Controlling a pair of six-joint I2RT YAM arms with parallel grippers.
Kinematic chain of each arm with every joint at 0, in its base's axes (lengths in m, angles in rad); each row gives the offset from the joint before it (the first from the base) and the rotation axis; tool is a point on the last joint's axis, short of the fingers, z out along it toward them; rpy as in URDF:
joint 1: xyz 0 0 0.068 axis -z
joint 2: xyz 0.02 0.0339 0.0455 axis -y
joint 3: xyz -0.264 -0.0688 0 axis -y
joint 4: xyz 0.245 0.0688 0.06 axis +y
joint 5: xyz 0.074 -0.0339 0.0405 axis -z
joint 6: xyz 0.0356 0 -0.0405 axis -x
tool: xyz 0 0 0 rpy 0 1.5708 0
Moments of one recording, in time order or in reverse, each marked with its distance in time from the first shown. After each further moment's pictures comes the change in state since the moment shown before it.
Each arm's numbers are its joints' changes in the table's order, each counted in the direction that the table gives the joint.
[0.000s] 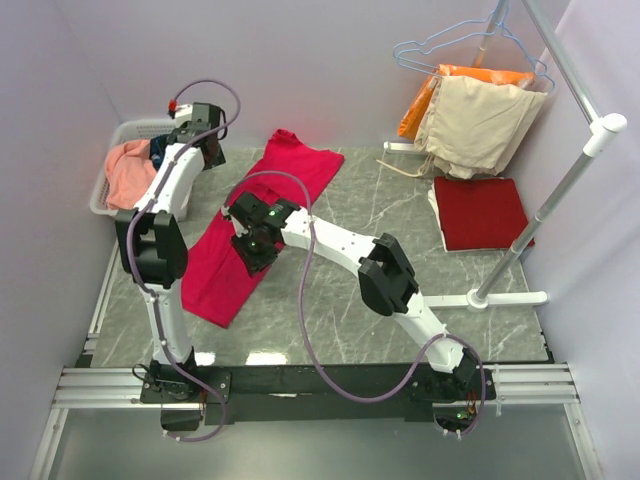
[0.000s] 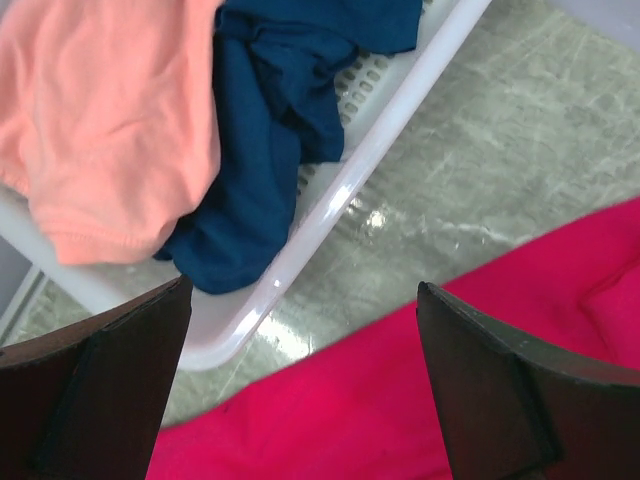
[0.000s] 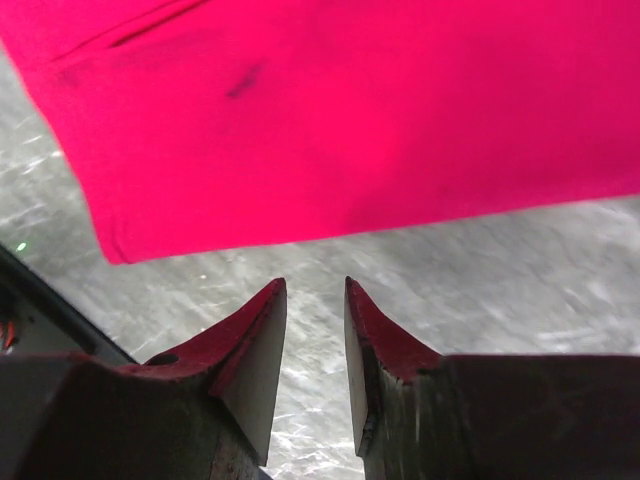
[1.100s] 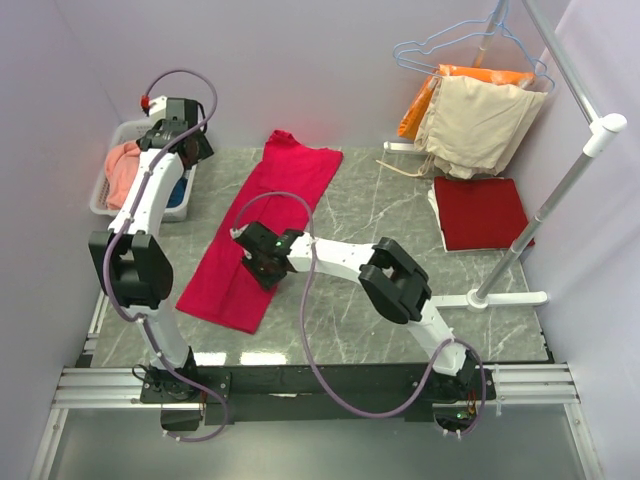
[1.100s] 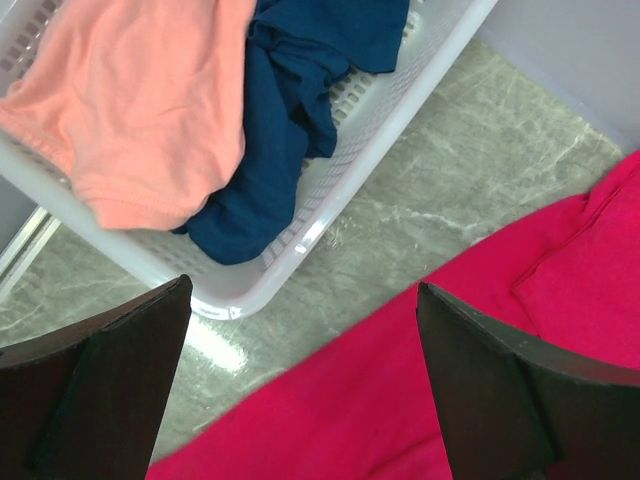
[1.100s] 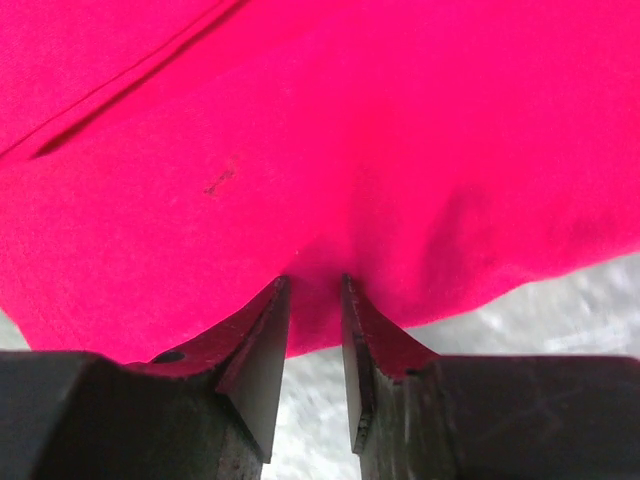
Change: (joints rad) left arm -0.050 0.228 -0.137 -0.010 0.122 0.076; right arm -0.049 0.121 -0.435 -0.342 0.171 0.020
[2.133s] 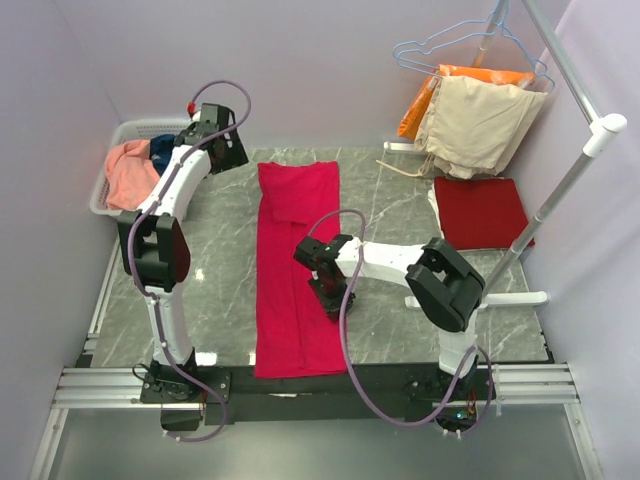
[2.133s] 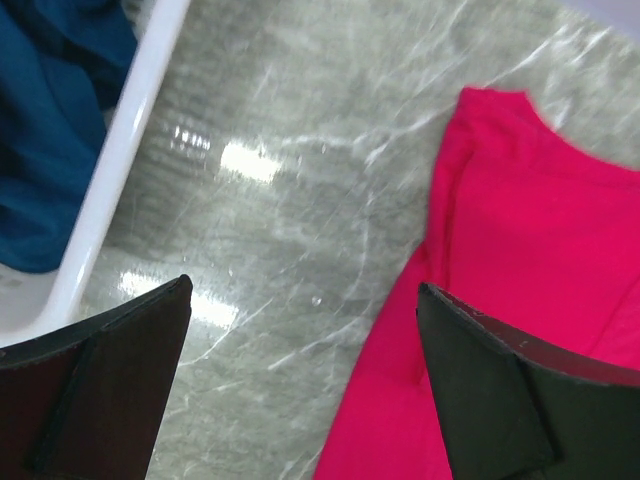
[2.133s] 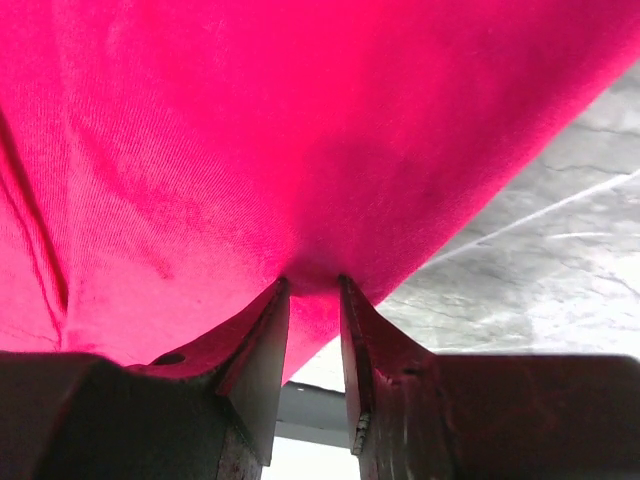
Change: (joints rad) left arm 0.091 -0.190 0.102 -0.024 0.210 -0.045; right arm 0.106 0.362 -0.534 0.272 -0.055 -0.215
